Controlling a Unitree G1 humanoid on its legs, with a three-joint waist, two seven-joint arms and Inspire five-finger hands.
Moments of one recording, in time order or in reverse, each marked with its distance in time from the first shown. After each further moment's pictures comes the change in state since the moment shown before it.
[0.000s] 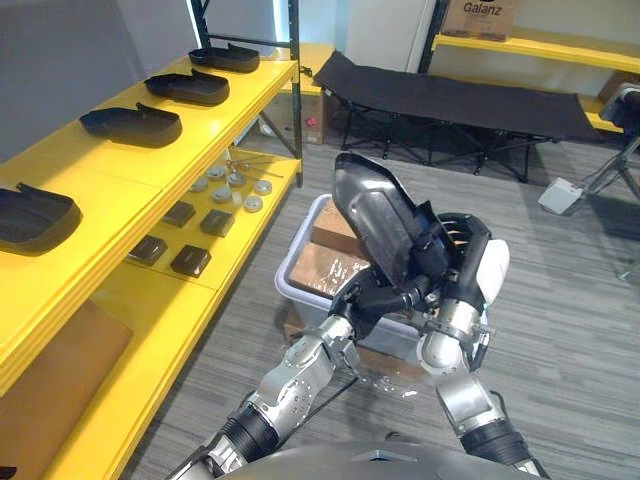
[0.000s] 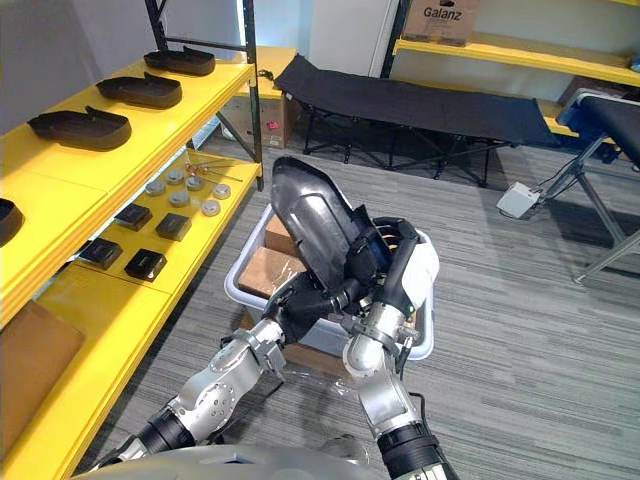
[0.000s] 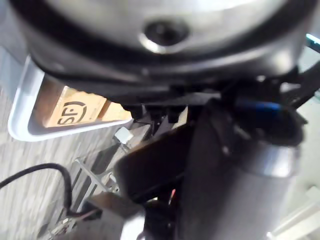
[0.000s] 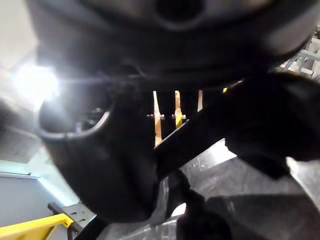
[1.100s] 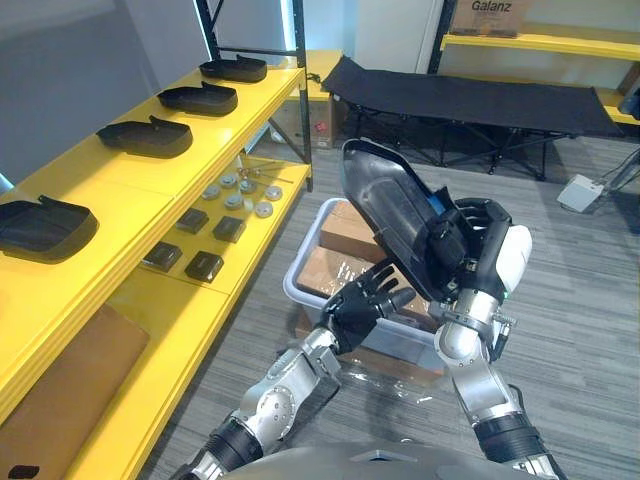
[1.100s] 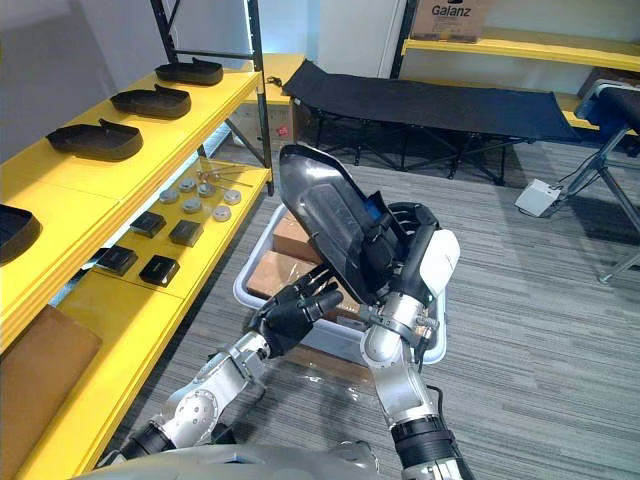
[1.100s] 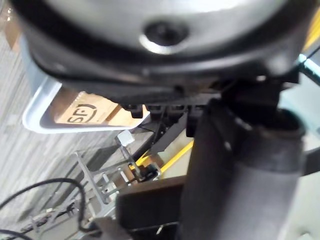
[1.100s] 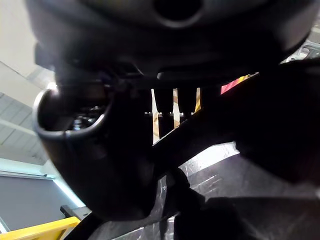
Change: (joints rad) left arm 0.069 0.050 0.061 -0.018 -0.269 0.054 -0.017; right arm -0.003 -0.033 -0.072 -0.006 -0.066 -0.026 0.050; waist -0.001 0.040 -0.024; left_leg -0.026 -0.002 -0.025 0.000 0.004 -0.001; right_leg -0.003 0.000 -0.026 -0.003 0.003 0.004
